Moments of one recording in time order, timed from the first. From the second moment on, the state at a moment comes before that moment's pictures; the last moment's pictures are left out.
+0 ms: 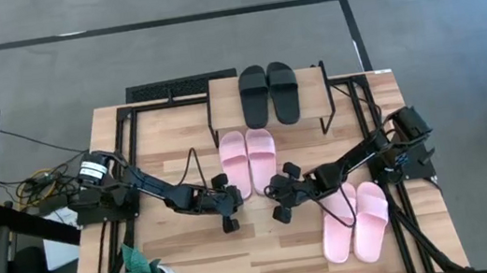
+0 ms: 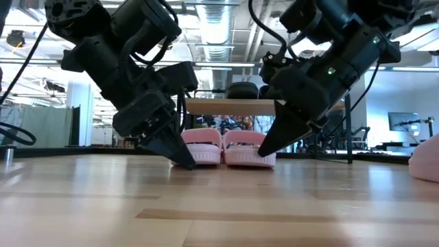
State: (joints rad) left arm -0.25 1.82 0.78 0.20 -0.30 -0.27; right arm 0.29 1.79 0.83 0.05 0.36 0.51
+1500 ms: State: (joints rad) left arm 0.07 1.82 0.78 0.25 -0.27 -0.14; right arm -0.08 1.79 0.83 0.06 0.18 0.10
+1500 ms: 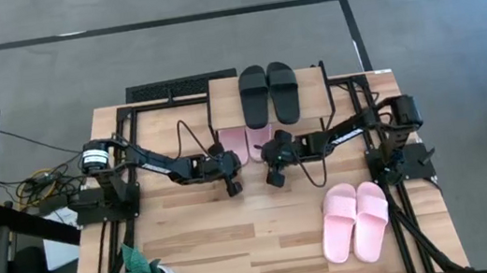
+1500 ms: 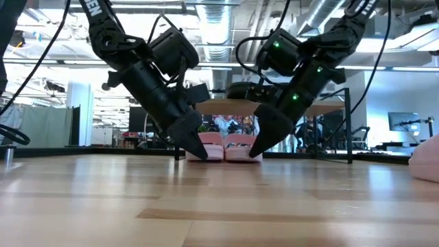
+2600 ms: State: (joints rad) left arm 0.12 1.85 0.78 0.32 -0.36 -0.18; right arm -0.13 1.79 0.83 0.11 0.08 0.04
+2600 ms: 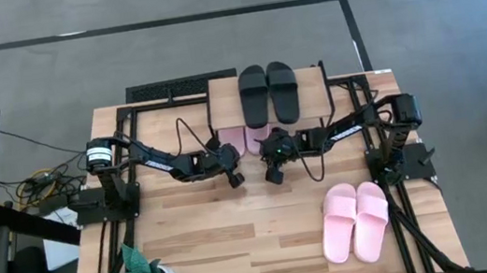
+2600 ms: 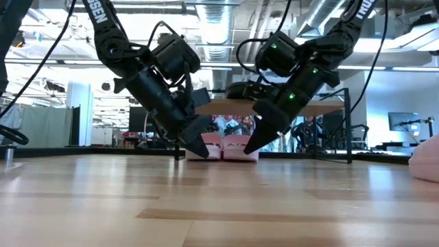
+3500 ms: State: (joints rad) left arm -0.15 1.60 0.79 0.20 -0.40 -0.16; right arm 0.16 1.55 0.83 -0.06 0.24 0.17
